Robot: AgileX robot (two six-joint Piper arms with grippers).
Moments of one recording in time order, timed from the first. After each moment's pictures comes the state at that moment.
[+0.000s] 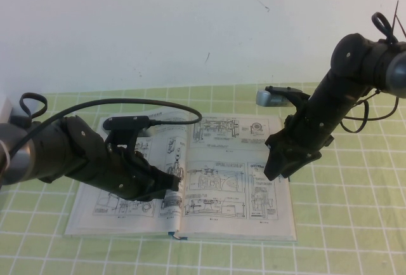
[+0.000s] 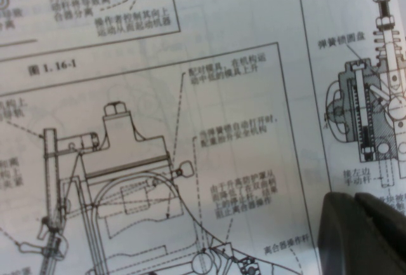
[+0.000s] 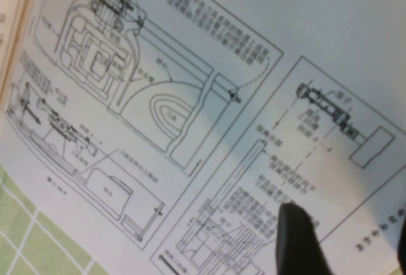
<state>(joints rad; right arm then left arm) 0.28 2.29 -1.76 0.53 1.23 -0.45 -0.33 1.81 -1.00 -0.74 0.45 0.51</state>
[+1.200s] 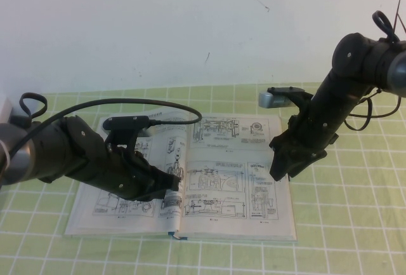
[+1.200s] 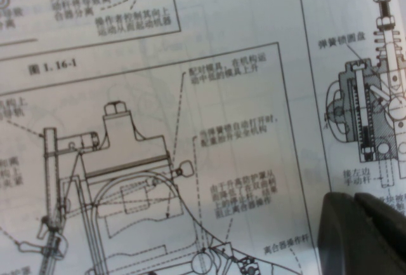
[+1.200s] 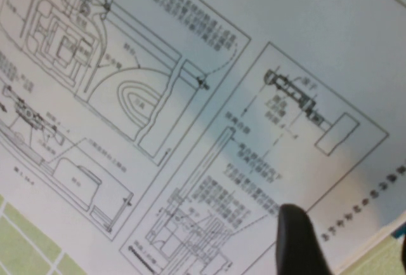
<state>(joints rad) 0.28 2.28 -1.76 0.49 1.22 -0.45 -0.33 1.81 -1.00 -0.74 0.45 0.51</state>
